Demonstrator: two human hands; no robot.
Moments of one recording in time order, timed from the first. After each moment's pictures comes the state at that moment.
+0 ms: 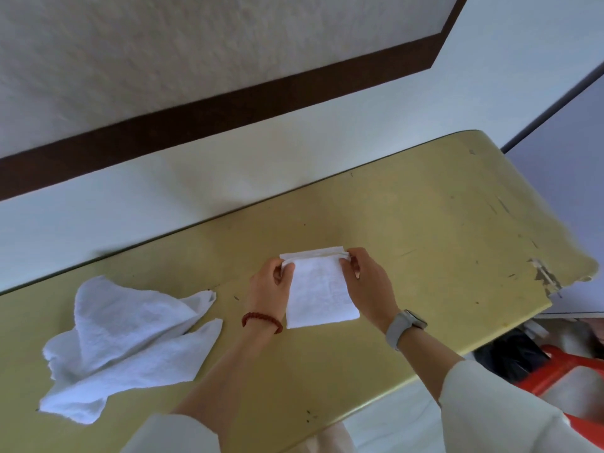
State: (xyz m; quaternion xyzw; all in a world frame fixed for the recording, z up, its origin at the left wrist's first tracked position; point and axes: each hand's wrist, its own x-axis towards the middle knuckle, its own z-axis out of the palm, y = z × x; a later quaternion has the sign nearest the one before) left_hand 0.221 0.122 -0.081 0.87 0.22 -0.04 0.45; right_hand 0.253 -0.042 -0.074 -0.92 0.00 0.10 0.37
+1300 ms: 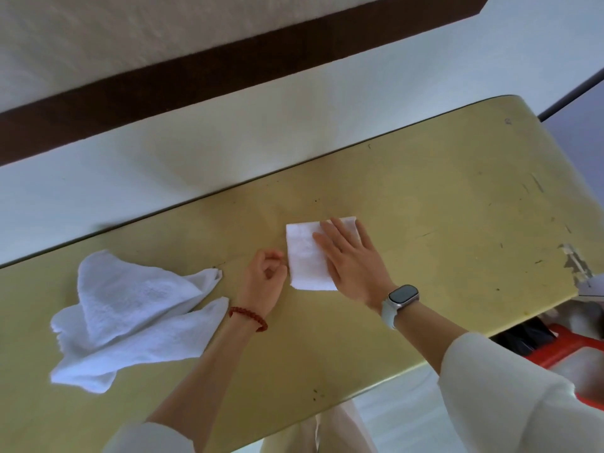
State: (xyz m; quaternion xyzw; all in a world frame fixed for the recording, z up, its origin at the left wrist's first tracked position) left_hand 0.212 0.145 -0.092 0.77 0.29 -0.10 0.57; right_hand 0.269 -0.026 -0.111 -0.94 -0.33 0.05 0.09
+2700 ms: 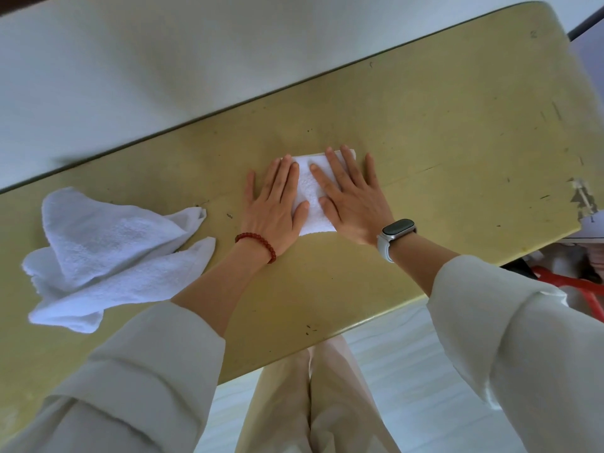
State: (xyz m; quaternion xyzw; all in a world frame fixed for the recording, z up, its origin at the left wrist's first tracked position) left_hand 0.218 0.131 -0.128 0.99 -0.04 -0.13 0.07; right_hand 0.268 -0.037 -0.125 -0.94 -0.30 0.15 0.02
